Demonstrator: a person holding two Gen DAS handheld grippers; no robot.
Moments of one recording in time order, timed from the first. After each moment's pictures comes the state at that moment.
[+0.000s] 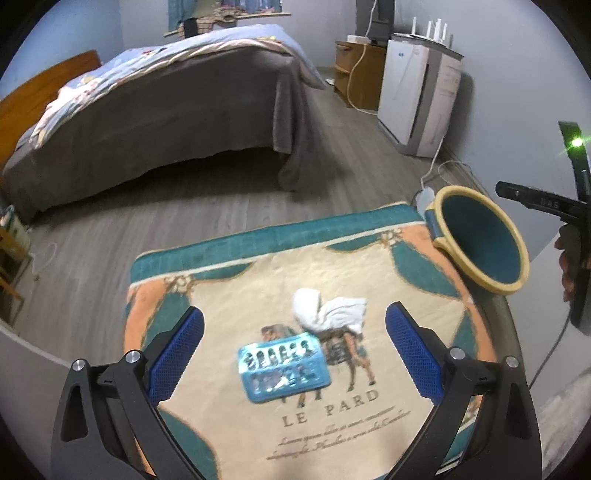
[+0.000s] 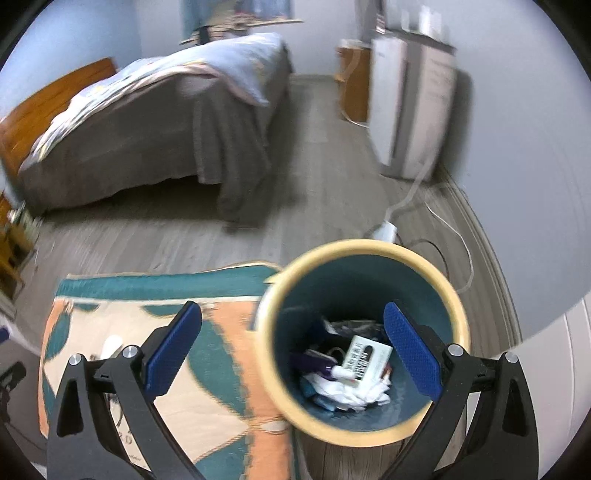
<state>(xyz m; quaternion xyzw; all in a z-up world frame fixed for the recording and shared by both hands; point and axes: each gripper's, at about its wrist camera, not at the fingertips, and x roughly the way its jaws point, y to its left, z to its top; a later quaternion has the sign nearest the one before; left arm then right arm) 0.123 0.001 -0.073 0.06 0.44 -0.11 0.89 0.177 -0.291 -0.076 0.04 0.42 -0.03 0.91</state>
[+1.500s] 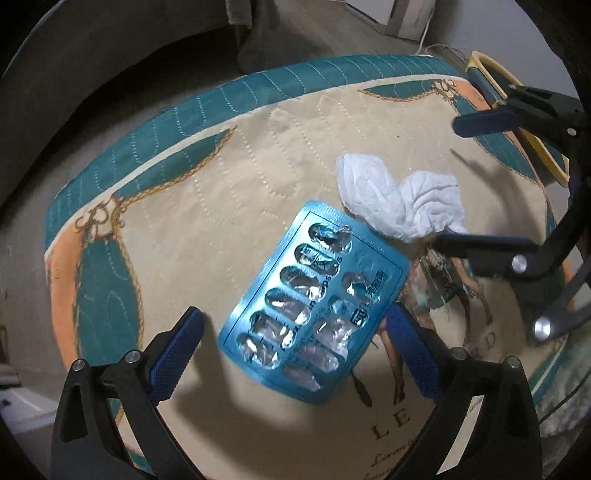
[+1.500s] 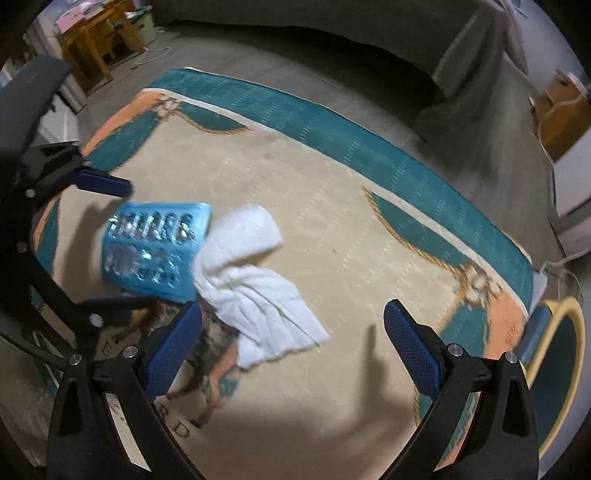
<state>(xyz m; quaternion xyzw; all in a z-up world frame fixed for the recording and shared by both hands) 0.195 0.027 -0.222 0.14 0.60 -0.19 0.77 0.216 -0.065 -0.214 -0.17 0.56 0.24 0.77</state>
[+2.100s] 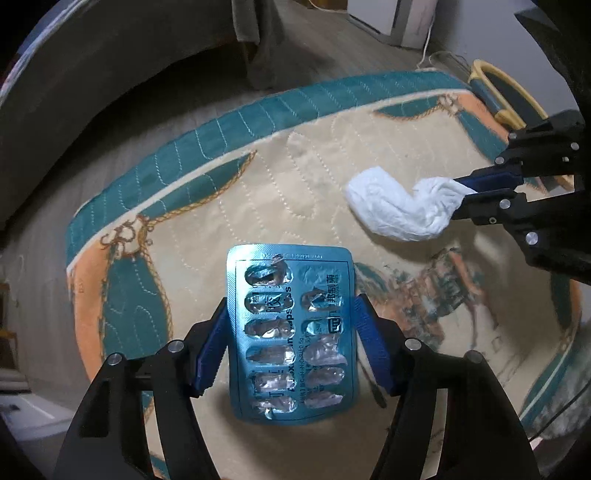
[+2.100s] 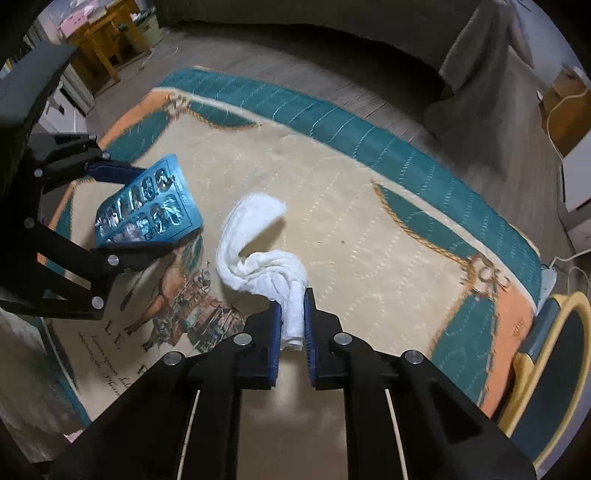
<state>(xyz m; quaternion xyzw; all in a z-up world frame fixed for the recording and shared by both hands) 0.208 0.016 -0.204 0.15 0.57 -0.18 0.79 0.208 -0.079 -0.206 -0.14 0.57 0.25 0.77</state>
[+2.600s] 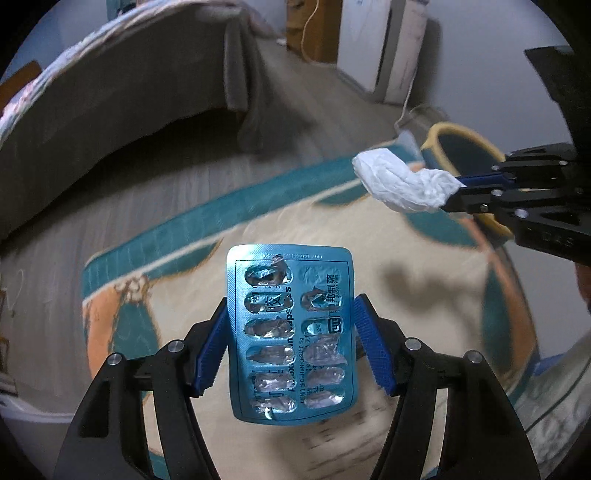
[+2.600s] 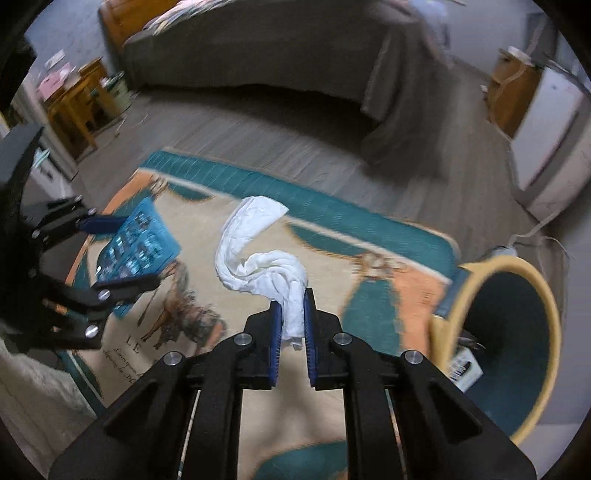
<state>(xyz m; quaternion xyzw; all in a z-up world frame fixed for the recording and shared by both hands) 0.176 -0.025 -0.132 0.11 0.49 -0.20 0.84 0.197 -0.156 -0.124 -0.08 0.51 0.18 0.84</state>
